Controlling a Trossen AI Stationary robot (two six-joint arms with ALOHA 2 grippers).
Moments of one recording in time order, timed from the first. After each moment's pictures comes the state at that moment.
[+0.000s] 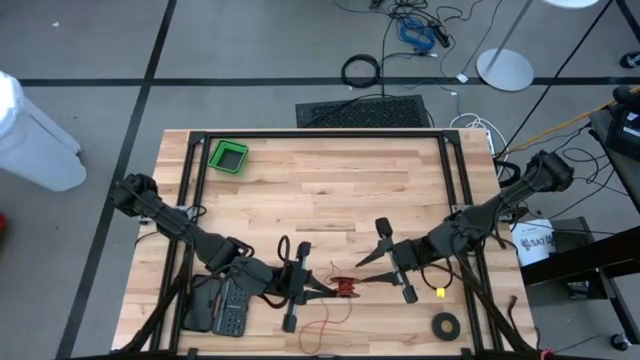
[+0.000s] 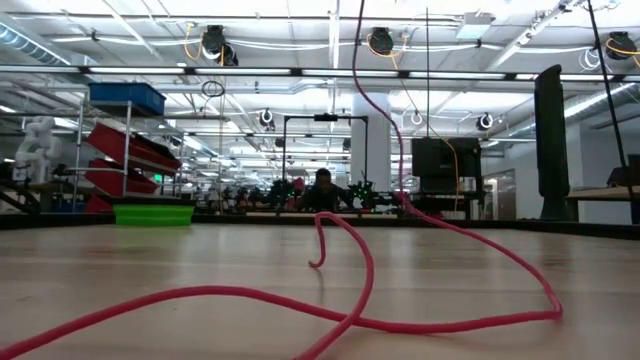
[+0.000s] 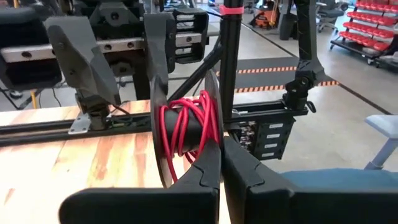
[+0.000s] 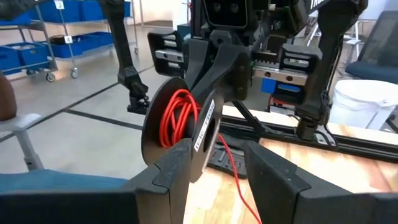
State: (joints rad) left arm -0.53 1.63 1.35 0.08 -0.34 -0.09; right arm 0.53 1.21 0.92 0.18 0.23 0.03
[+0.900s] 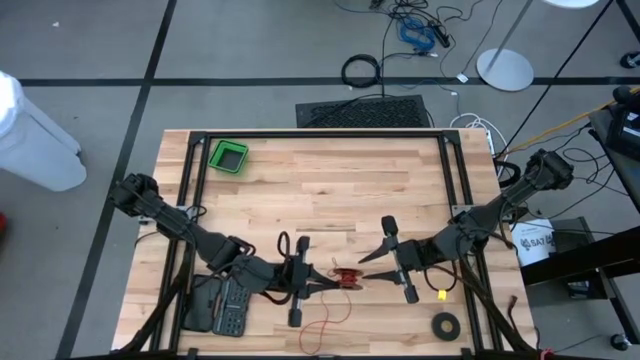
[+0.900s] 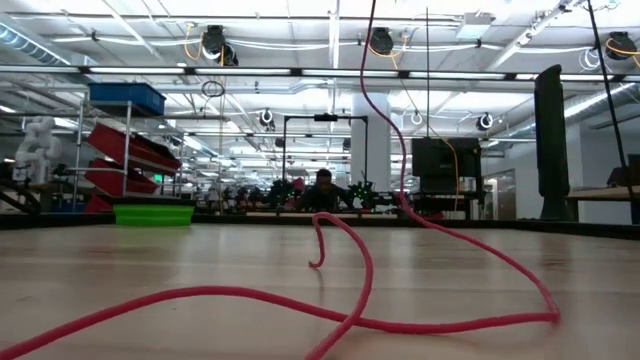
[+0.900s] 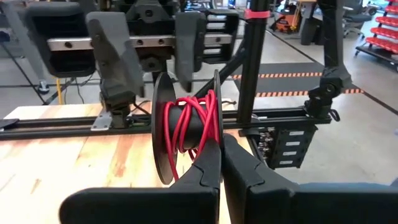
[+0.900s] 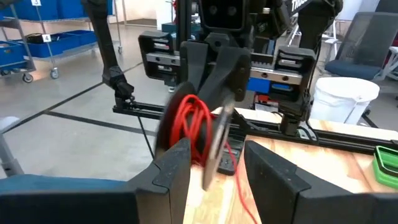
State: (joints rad) left arm -0.53 1.63 1.35 0.09 -0.41 -0.10; right arm 0.58 1.18 0.92 0.15 0.34 0.04
